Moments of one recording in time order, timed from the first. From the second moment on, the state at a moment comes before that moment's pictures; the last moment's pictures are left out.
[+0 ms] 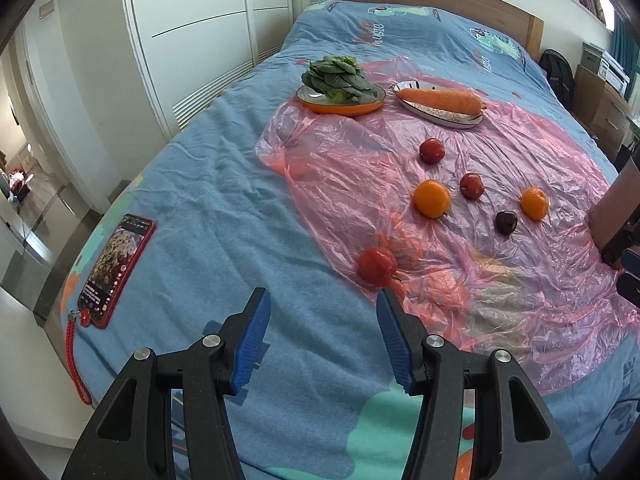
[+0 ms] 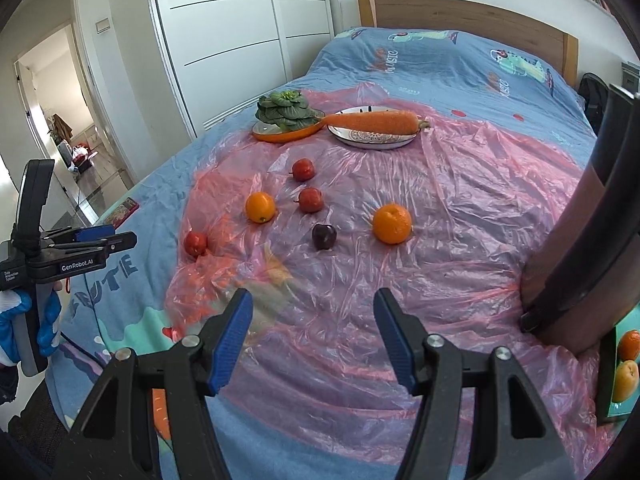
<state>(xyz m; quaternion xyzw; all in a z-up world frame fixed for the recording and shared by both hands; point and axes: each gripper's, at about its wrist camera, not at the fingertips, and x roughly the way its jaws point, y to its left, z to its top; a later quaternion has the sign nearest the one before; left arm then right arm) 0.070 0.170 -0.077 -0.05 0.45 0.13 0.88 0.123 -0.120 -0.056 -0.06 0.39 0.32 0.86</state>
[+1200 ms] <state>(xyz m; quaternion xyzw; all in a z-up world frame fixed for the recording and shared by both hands) 0.143 0.164 -0.146 -0.04 0.49 0.04 0.87 0.236 -0.039 -0.148 -0.06 0.44 0.30 0.84</state>
